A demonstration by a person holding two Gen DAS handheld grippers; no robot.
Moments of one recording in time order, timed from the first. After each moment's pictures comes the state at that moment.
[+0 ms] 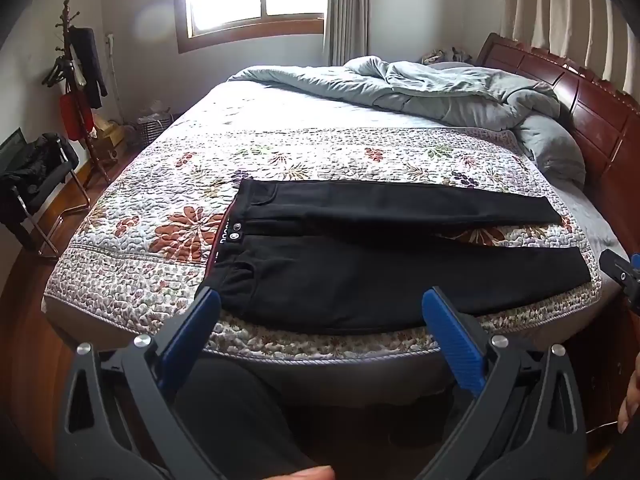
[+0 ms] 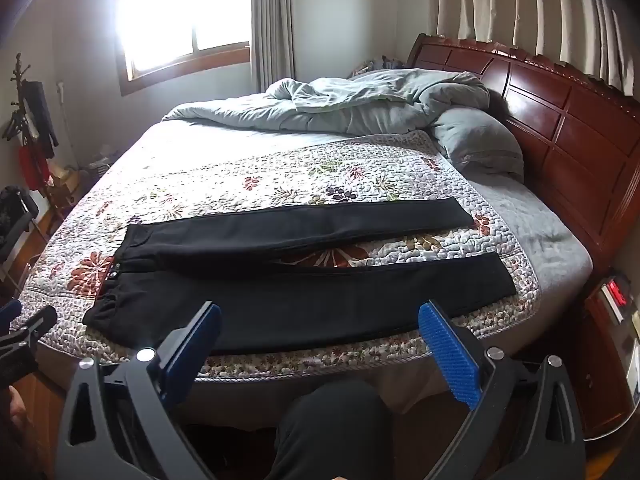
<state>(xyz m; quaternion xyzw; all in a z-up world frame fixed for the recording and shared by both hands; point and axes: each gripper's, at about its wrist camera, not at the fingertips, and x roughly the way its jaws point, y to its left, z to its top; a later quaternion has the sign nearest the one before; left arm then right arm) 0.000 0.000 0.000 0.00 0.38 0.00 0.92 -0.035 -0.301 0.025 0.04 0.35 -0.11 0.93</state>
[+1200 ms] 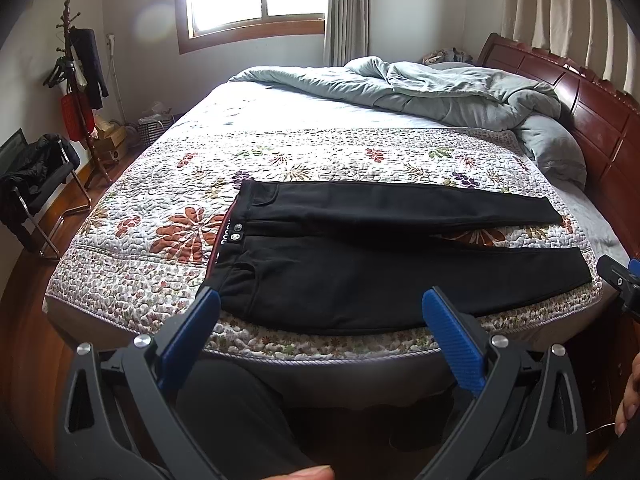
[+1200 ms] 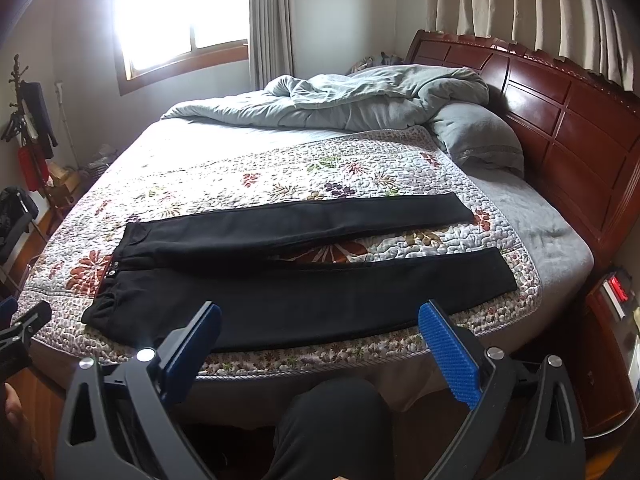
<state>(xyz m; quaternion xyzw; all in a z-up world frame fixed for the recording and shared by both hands) -0.001 0.000 0.002 0.00 0.38 0.00 0.93 -0.035 -0.306 0.020 0.05 0.35 -0.11 0.93</state>
